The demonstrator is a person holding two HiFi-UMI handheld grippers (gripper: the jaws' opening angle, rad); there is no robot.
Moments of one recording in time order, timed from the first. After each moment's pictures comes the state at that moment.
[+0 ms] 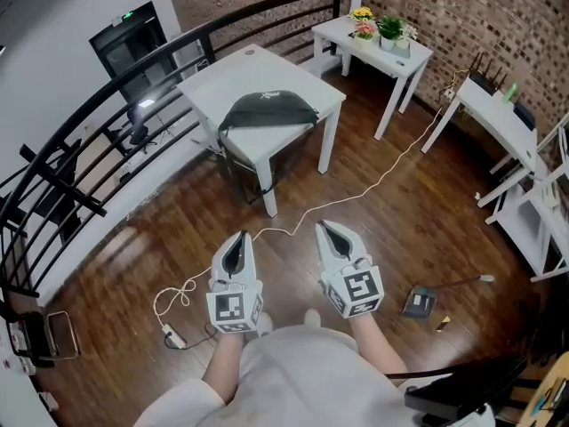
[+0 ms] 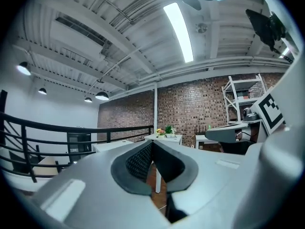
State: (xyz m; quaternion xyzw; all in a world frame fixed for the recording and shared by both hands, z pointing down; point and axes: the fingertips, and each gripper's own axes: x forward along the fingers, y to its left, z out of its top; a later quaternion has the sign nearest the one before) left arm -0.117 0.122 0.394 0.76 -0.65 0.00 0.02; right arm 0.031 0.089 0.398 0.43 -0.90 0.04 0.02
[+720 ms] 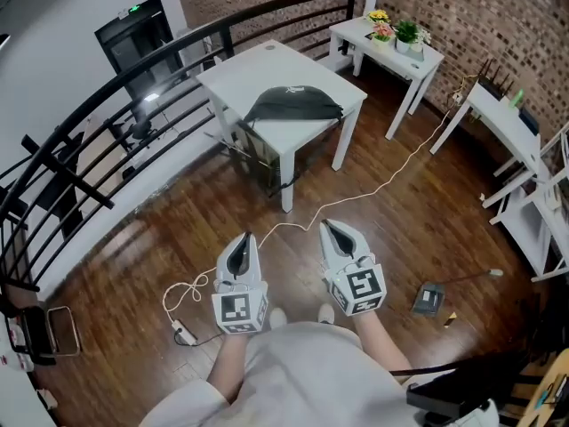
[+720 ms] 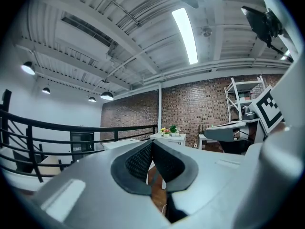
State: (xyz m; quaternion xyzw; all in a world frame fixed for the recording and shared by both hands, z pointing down) left arm -0.221 0.168 0.401 0.75 -0.66 0.00 0.03; right arm -0.074 0.127 0.403 0.43 -0.90 0.03 0.05
